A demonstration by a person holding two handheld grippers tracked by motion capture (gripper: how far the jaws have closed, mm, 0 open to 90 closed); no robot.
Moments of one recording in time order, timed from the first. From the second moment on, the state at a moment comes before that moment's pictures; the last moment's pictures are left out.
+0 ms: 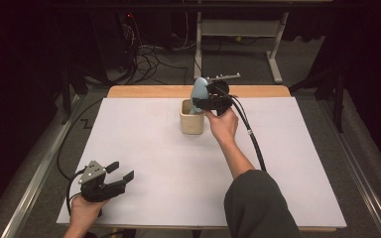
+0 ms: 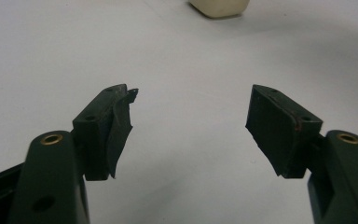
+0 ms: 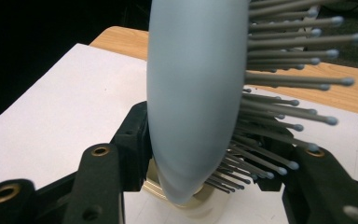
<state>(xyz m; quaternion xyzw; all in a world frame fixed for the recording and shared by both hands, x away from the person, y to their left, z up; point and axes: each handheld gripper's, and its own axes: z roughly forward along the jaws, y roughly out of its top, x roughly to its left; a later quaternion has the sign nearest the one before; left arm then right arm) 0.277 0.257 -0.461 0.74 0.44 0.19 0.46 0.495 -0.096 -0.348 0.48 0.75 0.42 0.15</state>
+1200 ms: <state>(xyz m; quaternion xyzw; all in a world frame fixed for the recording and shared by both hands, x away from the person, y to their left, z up) 0.276 0.257 -0.461 0.74 0.44 0.20 0.46 0.484 -0.117 -0.351 0.48 0.76 0.42 0.16</state>
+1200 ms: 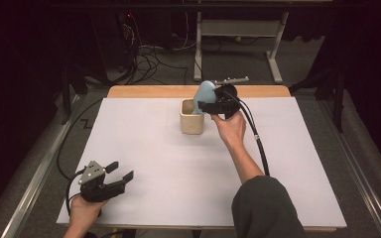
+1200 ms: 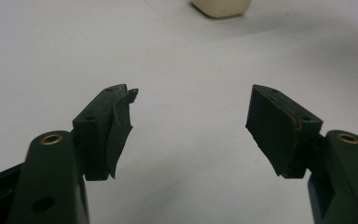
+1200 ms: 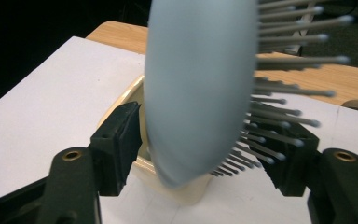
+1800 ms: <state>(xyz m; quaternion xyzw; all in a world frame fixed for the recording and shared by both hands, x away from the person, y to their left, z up) 0.277 0.258 -0.461 0.74 0.45 0.20 0.46 0.468 -0.133 -0.348 0.45 0.76 0.43 0.19</state>
